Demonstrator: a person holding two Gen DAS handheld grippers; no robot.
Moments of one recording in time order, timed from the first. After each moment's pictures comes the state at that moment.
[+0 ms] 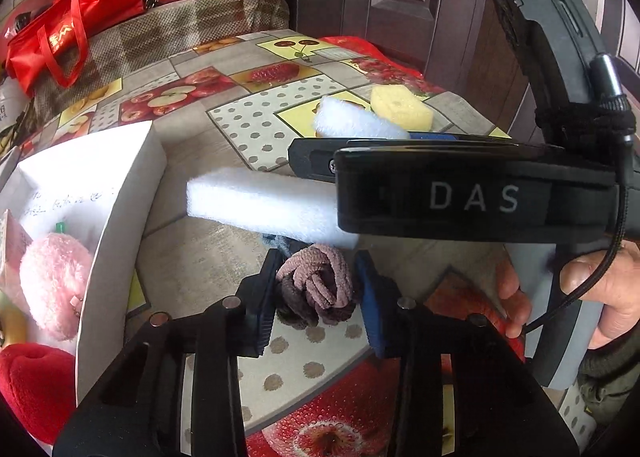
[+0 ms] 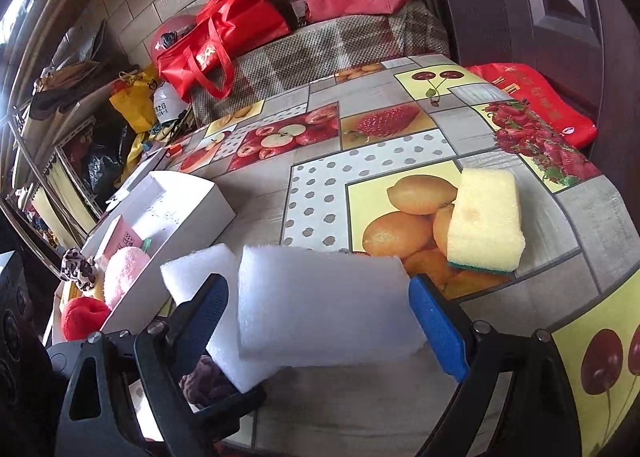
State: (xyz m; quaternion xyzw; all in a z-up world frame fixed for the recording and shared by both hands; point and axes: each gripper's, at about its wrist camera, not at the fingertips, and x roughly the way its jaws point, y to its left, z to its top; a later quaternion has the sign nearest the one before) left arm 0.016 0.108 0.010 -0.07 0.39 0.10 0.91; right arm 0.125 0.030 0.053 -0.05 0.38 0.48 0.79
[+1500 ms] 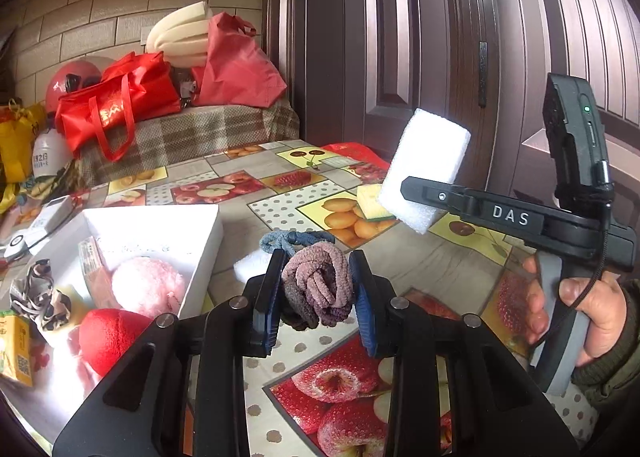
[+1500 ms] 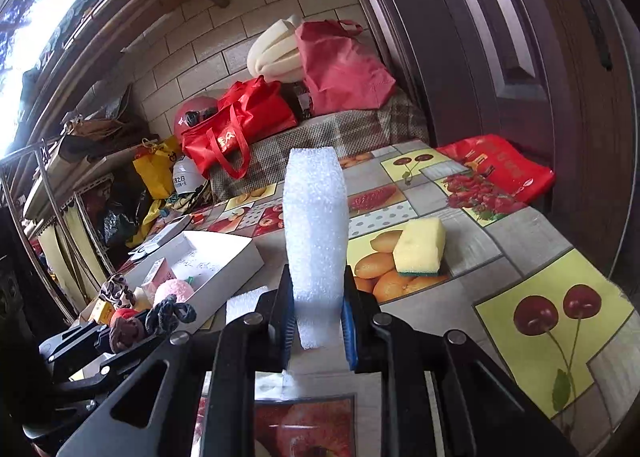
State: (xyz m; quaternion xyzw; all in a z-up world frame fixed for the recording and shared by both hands) left arm -0.088 0.085 0.056 -0.03 0.19 0.13 0.97; right arm 0.061 -0.054 0.088 0.03 0.23 0.48 0.85
